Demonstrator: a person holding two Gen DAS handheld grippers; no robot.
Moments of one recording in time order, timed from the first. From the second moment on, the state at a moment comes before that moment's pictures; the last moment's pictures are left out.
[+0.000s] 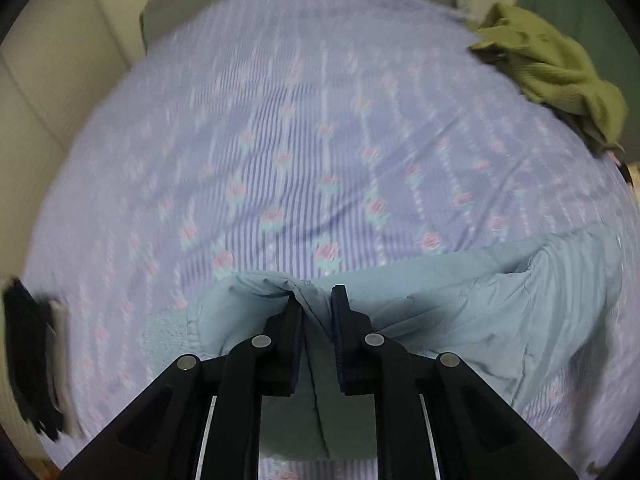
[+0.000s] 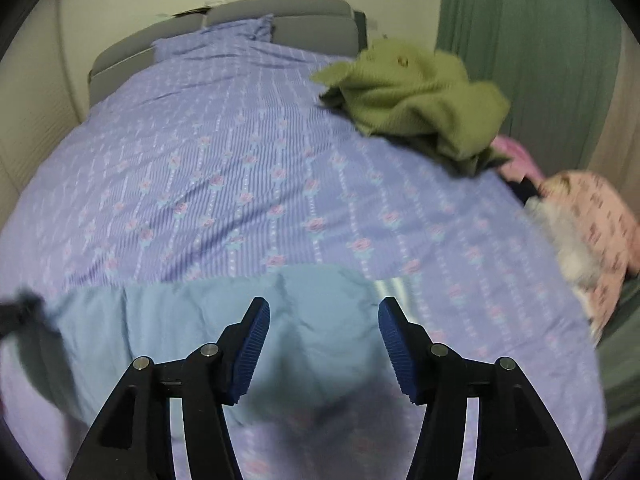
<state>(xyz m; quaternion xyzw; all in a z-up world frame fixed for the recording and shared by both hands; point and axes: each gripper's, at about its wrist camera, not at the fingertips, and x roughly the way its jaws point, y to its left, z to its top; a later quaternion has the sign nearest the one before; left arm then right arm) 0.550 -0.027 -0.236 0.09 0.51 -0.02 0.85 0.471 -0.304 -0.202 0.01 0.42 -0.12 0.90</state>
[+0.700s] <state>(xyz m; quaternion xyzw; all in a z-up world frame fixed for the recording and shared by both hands) 0.531 -0.031 -0.162 0.15 0.38 0.09 0.91 0.458 -0.294 -0.178 0.01 0.39 -0.08 0.92</state>
